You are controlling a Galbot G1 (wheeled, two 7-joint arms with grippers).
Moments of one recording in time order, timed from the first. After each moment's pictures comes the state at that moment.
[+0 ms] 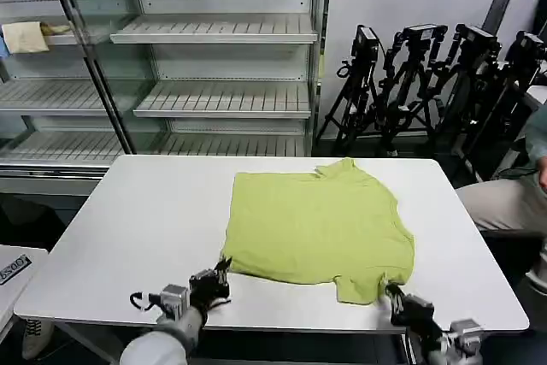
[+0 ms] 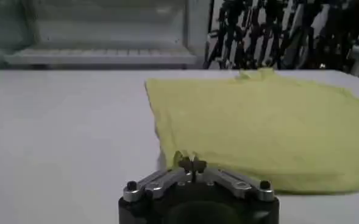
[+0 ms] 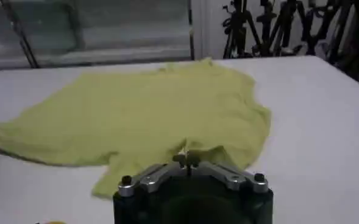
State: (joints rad) left arm 1.24 -1.19 -0.25 -2.06 -0.46 0.58 -0.22; right arm -1.44 1.10 0.61 2.12 0.54 -0.46 0.01
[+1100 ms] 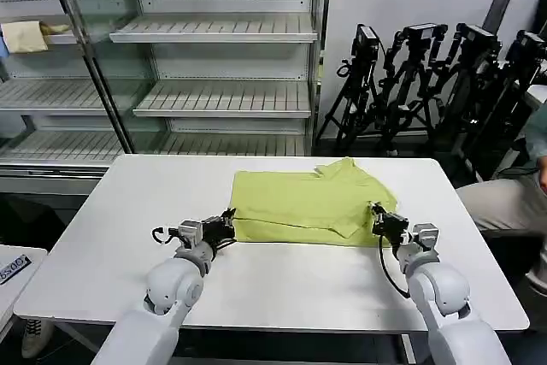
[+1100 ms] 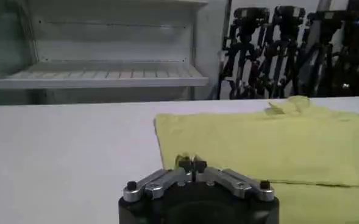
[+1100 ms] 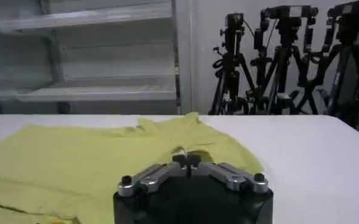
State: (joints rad) left arm 0.93 -1.22 -0.20 -1.75 -0.47 0.56 -0.18; right arm -0.99 1.18 0.45 1.71 0.45 -0.45 0.00
